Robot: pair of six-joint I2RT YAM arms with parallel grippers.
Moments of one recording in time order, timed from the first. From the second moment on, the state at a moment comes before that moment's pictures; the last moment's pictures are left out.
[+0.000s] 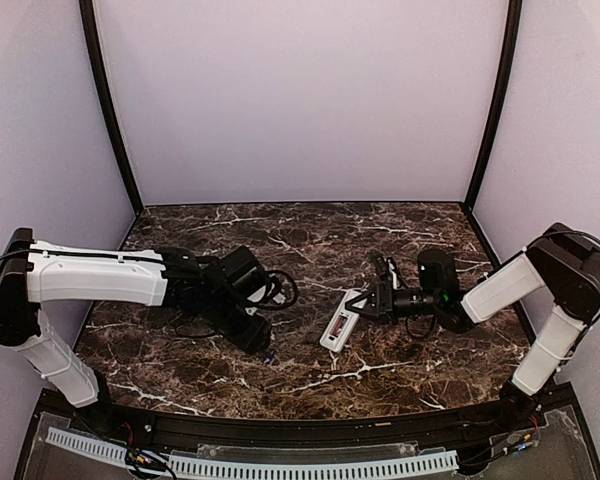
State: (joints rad) left arm -1.03 1.58 1.10 -0.69 -0.06 -0.39; right arm 0.60 1.67 0.51 0.74 -0.76 0.90
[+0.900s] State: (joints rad) left arm -1.02 1.84 1.15 -0.72 -0.07 -0.38; right arm 0.58 1.64 0.51 0.71 -0.78 0.87
